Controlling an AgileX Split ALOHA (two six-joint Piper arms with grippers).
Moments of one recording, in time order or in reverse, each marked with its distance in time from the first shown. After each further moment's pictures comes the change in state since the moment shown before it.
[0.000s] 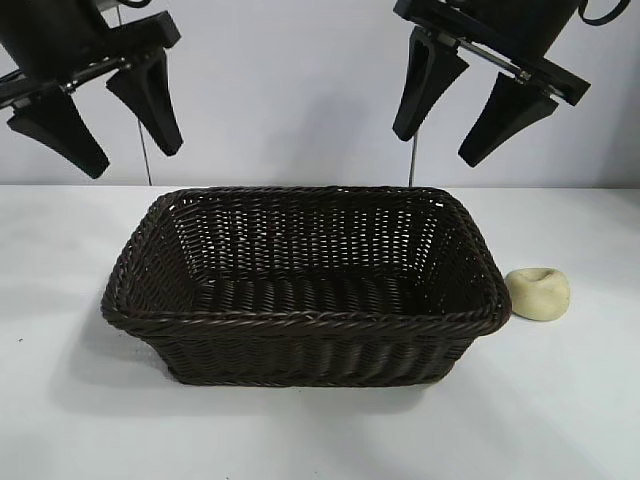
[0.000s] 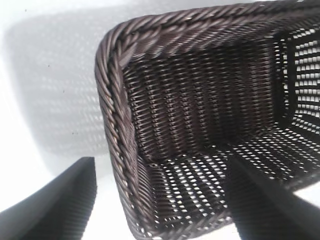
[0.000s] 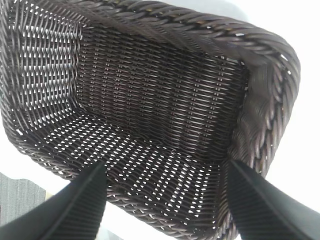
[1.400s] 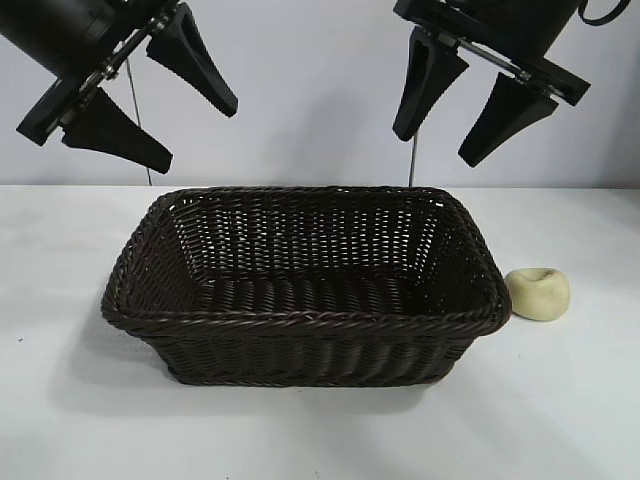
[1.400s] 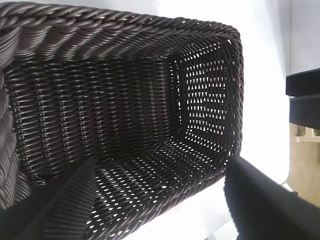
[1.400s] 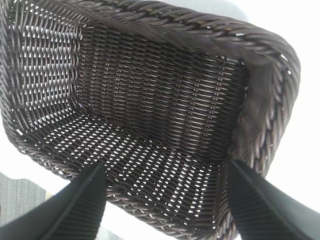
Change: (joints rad) left arm 0.000 -0.074 0.215 -0.433 -0.186 0.161; right arm 0.000 0.000 0.000 0.000 0.000 0.000
